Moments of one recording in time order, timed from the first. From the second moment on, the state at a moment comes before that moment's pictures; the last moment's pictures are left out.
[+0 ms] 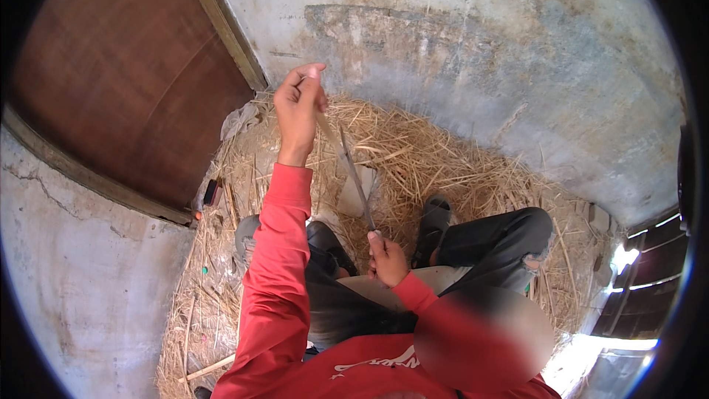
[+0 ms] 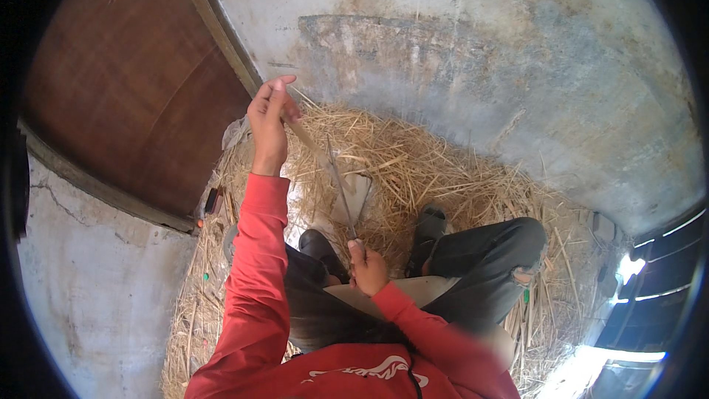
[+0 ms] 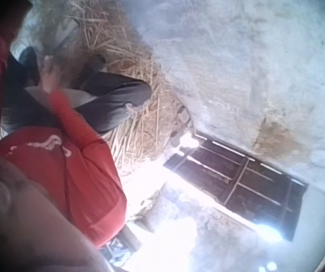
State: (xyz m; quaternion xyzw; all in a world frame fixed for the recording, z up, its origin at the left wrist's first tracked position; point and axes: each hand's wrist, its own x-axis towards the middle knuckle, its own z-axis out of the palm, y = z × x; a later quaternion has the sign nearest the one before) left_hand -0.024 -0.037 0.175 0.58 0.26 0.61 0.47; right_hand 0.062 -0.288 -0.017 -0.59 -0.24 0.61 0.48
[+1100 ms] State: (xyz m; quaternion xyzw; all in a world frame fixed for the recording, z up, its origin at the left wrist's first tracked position) left_hand 0.013 0.003 0.163 0.51 0.21 0.70 0.46; right_hand 0.090 -0.219 0.092 -0.24 -0.32 0.44 0.80
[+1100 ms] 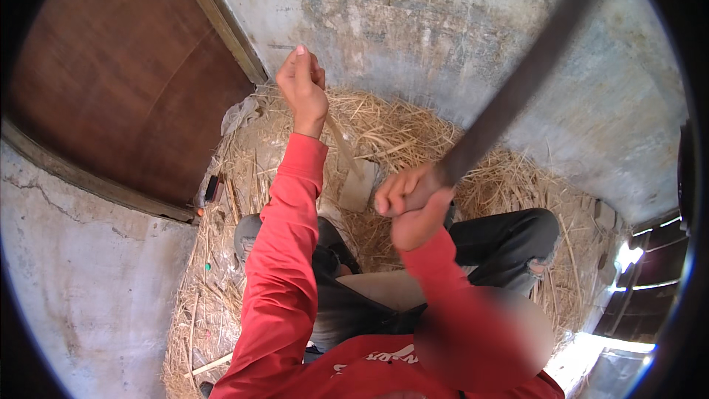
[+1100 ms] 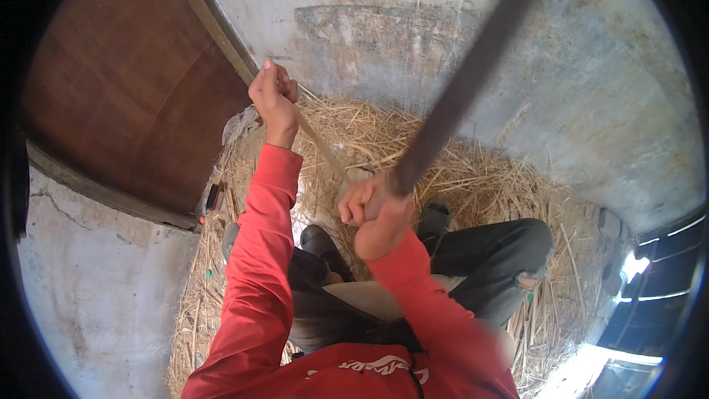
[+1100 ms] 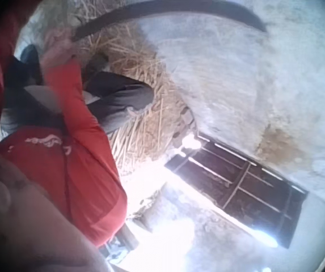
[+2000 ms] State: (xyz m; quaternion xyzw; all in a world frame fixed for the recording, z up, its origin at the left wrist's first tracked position) left_hand -0.011 0.016 0.159 0.51 0.20 0.69 0.48; right_hand 0.059 -0.267 -0.145 -0.67 -0.20 0.55 0.45
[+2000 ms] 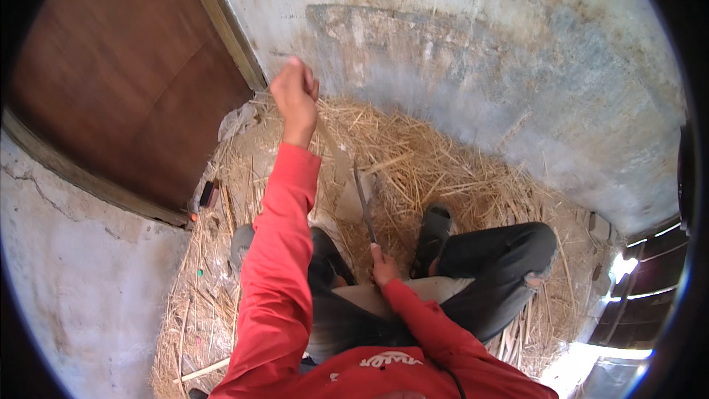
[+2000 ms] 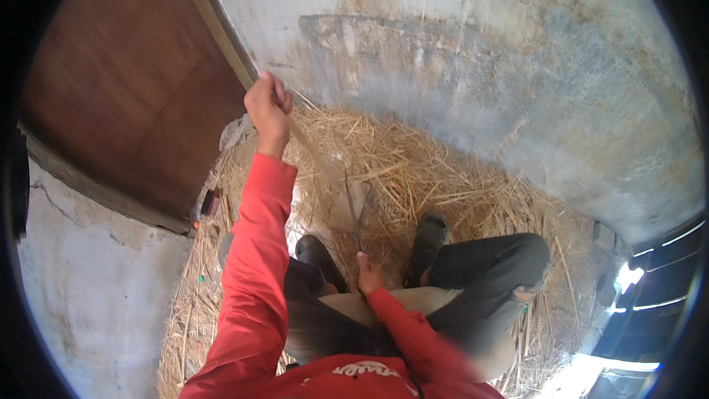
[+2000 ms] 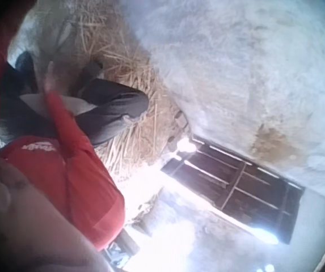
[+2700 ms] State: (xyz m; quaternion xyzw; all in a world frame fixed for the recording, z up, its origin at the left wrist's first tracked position) left_hand -0.021 0.015 0.161 0.57 0.15 0.59 0.56; right_hand 0.093 -0.259 -0.041 -0.58 -0.11 0.67 0.45
